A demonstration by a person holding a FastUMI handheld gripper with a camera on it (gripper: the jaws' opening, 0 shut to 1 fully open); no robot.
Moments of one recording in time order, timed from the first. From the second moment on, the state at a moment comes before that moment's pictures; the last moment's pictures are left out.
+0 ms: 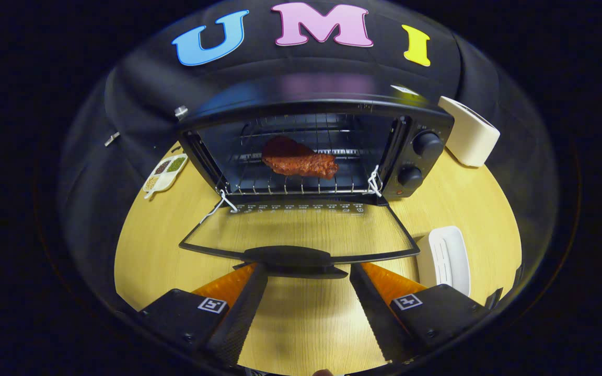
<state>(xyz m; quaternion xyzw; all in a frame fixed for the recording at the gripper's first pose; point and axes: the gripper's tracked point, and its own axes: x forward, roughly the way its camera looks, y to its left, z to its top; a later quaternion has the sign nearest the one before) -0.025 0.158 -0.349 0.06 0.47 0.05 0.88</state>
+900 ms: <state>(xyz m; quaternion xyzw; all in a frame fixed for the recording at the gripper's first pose) 0.082 0.151 -0.280 0.05 0.39 0.06 0.92</state>
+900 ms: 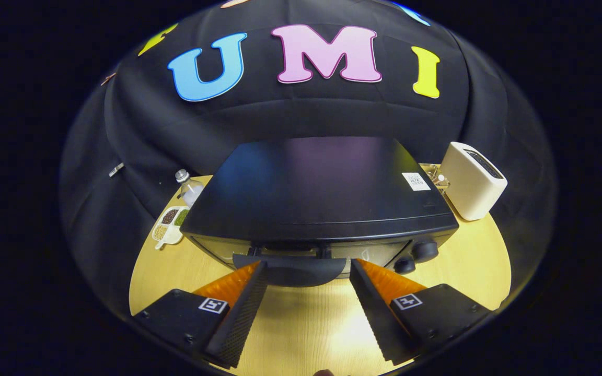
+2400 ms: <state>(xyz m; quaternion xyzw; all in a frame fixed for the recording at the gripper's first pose) 0.039 0.084 -0.025 0.09 0.15 0.06 0.98</state>
